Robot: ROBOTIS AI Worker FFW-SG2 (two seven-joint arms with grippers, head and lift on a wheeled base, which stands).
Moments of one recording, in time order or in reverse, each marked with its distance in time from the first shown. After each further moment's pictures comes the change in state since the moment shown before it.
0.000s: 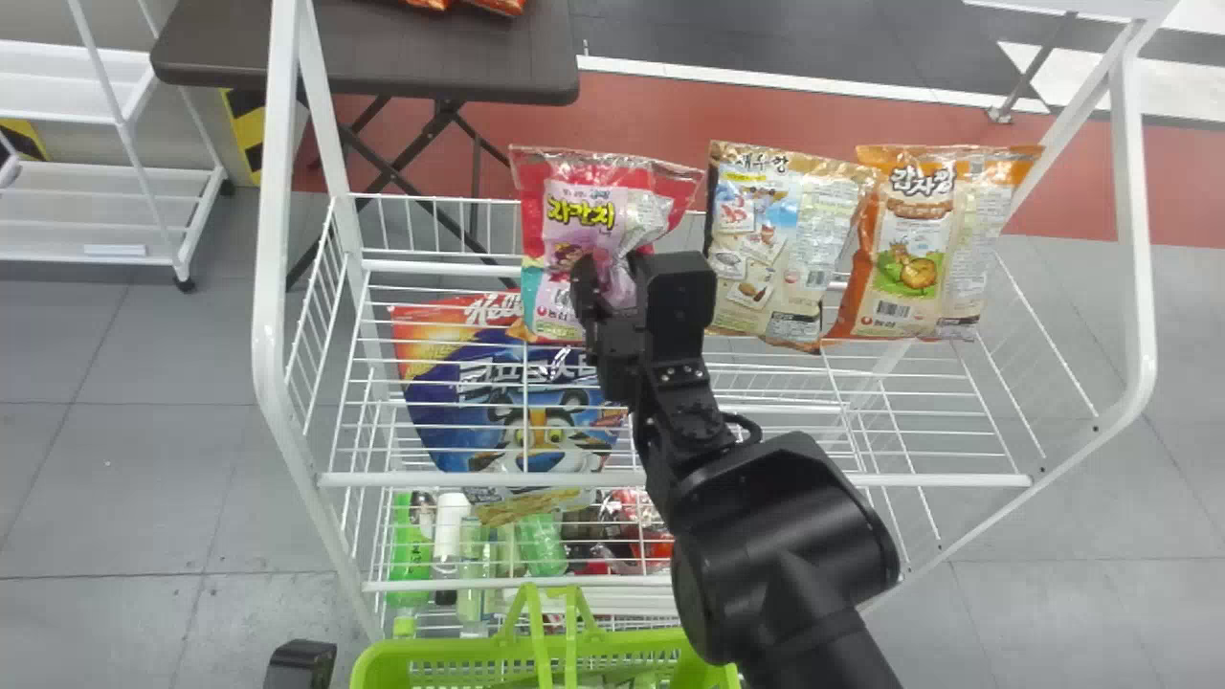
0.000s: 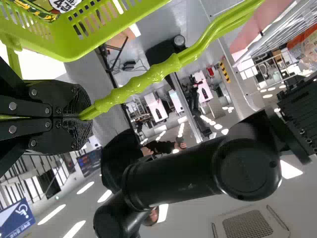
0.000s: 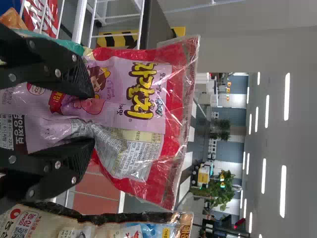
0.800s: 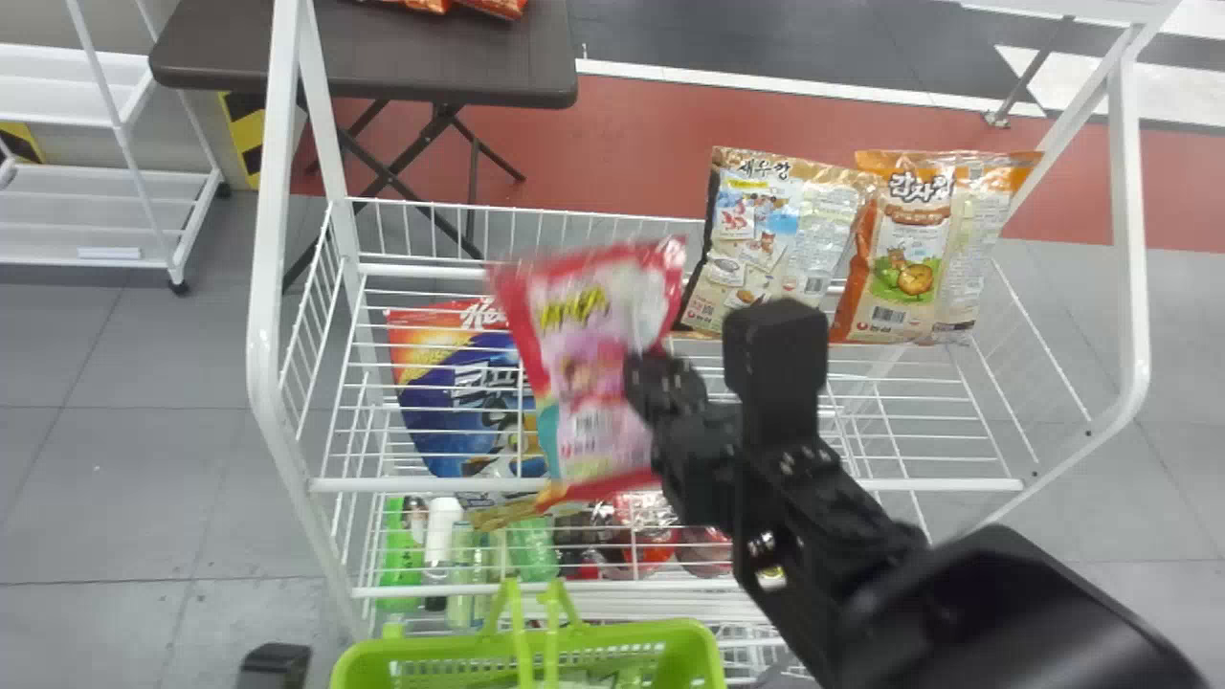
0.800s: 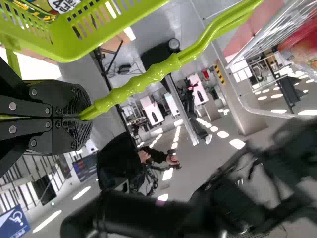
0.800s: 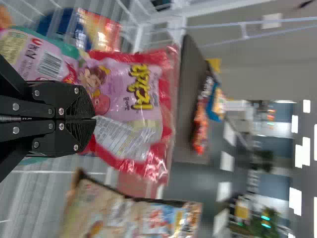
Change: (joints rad) left arm 0.021 -0.007 0.028 -0.042 0.008 0.004 0.014; right arm 0.400 -0.124 -0.085 -0.849 -0.033 0.810 0.198
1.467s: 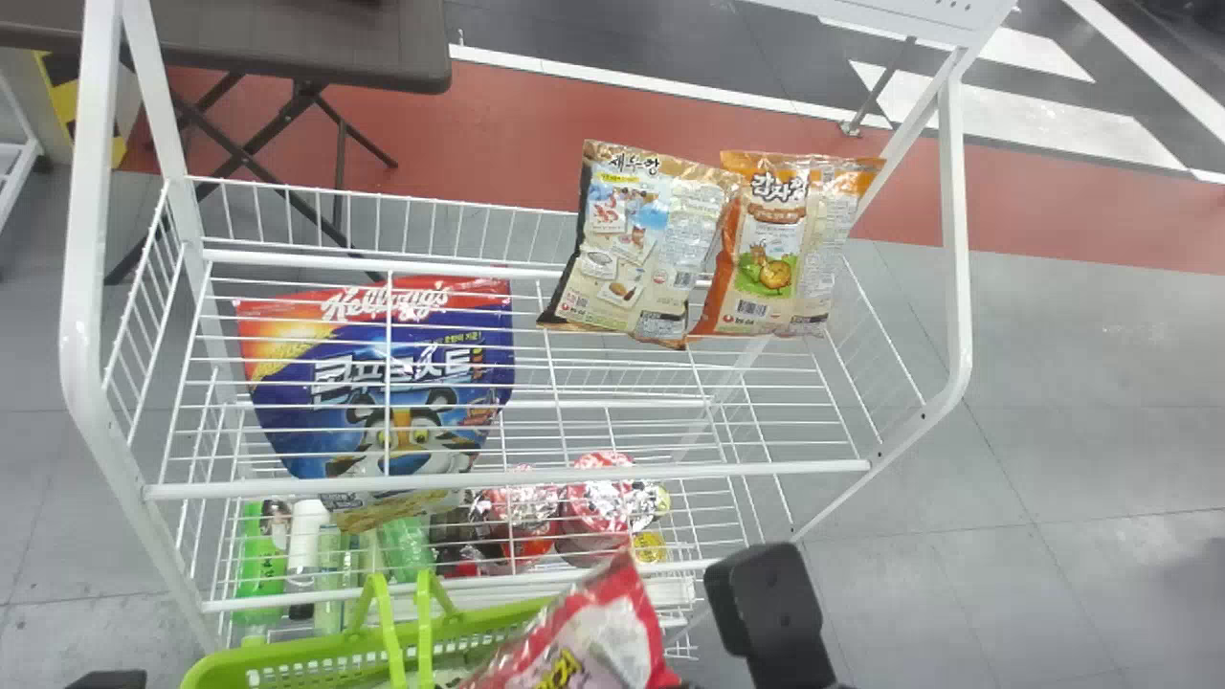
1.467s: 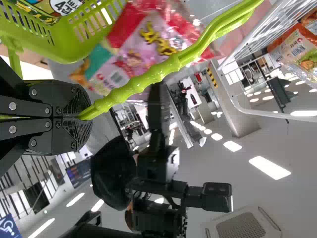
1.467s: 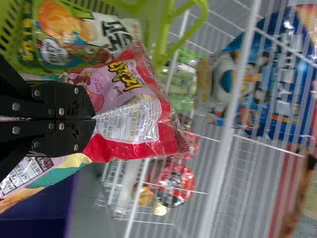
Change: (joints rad) left arm 0.015 -0.029 -0.004 -0.014 -0.015 -0.017 0.025; right arm 0.354 -0.086 -0.159 -0.268 -0.090 0.482 0.041
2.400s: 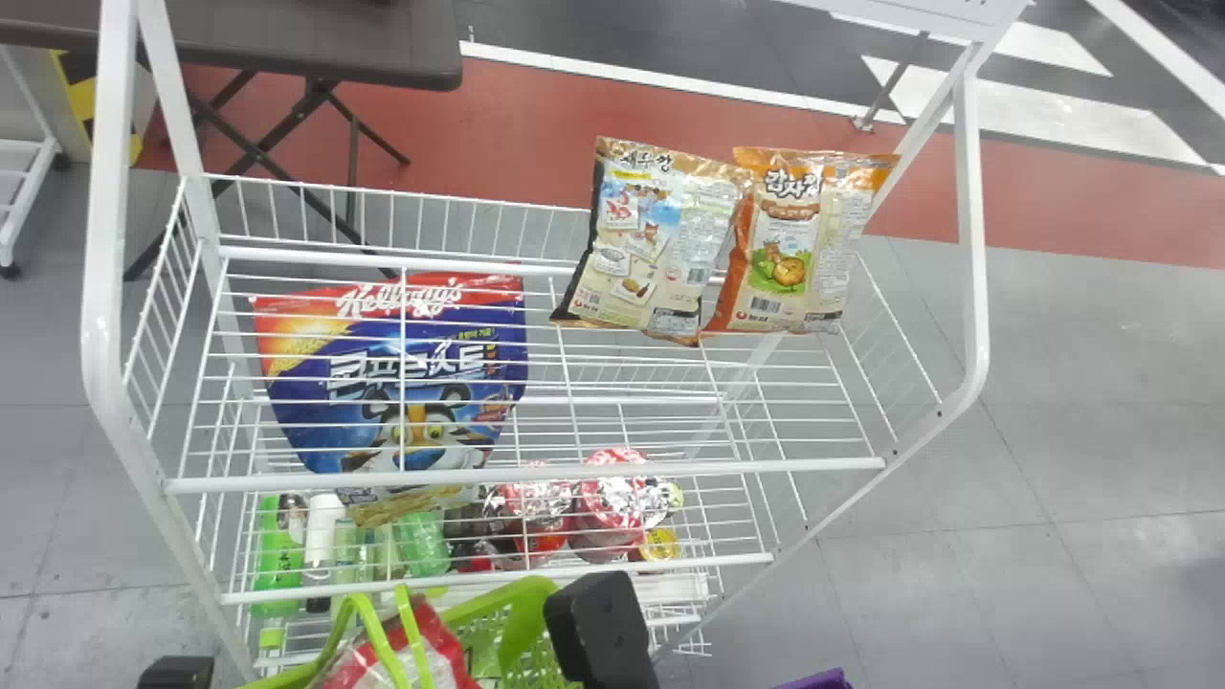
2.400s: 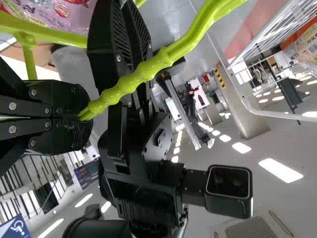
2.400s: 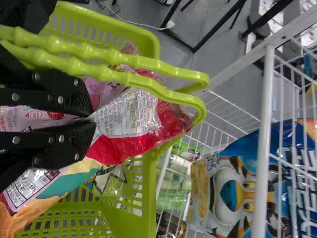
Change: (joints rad) left arm -0.011 -0.015 -0.039 0.008 -0.036 0.002 0.015; right arm -0.122 -0.009 0.210 0.300 -0.083 -0.273 0.079
